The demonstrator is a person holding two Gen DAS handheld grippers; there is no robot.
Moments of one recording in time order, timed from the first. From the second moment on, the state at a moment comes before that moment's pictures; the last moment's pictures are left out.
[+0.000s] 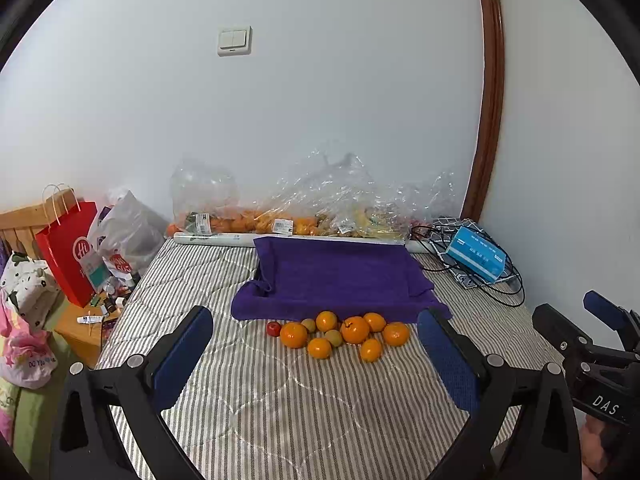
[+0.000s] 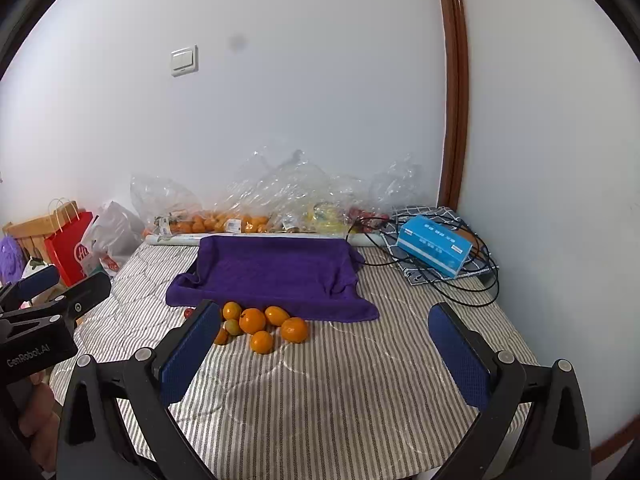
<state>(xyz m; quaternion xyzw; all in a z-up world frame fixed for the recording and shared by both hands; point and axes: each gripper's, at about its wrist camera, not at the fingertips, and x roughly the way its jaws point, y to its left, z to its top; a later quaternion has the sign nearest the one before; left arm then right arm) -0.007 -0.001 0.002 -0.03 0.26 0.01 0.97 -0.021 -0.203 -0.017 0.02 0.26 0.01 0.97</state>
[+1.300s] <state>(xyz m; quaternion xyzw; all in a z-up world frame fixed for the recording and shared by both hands) -0.008 -0.003 0.004 -0.03 0.26 0.01 0.97 -0.024 -0.201 -0.019 0.03 0.26 0.02 0.97</state>
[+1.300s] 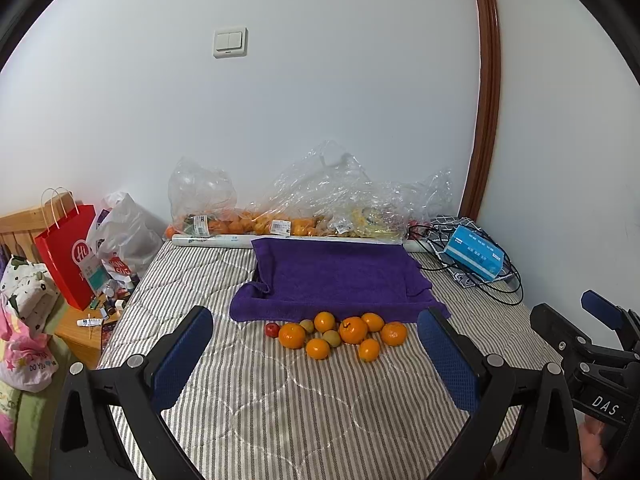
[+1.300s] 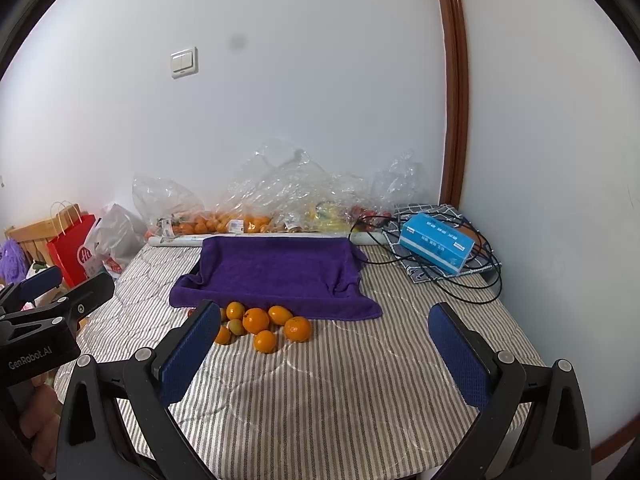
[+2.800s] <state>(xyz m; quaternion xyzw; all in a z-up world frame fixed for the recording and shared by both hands) 0.019 0.012 -0.004 -0.04 0.27 0.01 0.96 0.002 -0.187 -0.033 0.01 0.26 0.01 0.96</state>
